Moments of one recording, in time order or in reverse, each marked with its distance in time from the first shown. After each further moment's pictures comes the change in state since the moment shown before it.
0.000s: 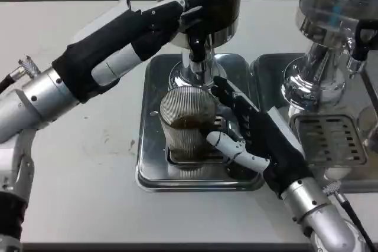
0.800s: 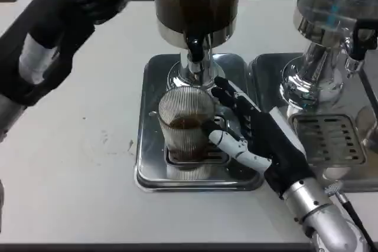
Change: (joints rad) left arm 0.169 0.000 0.190 -0.272 -0.191 0.064 0.021; right arm 0.003 -0.001 -0.007 0.000 0.010 -0.001 0.008
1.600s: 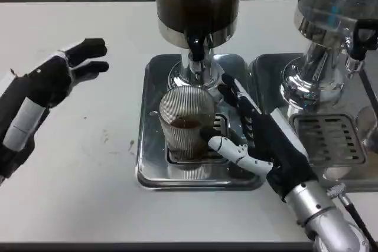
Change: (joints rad) left arm 0.226 0.013 0.070 0.235 0.197 -0.125 0.144; right arm 0.022 -0.012 0.003 -0.025 -0.028 -0.017 -0.001
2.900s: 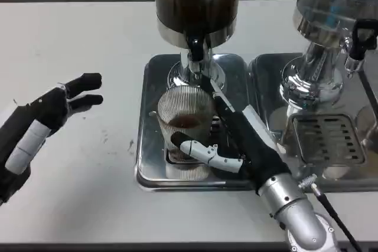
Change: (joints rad) left arm 0.049 0.015 -0.010 0.082 0.046 -0.030 0.027; right arm -0.091 0.054 0.082 0.091 -0.160 0.050 -0.153
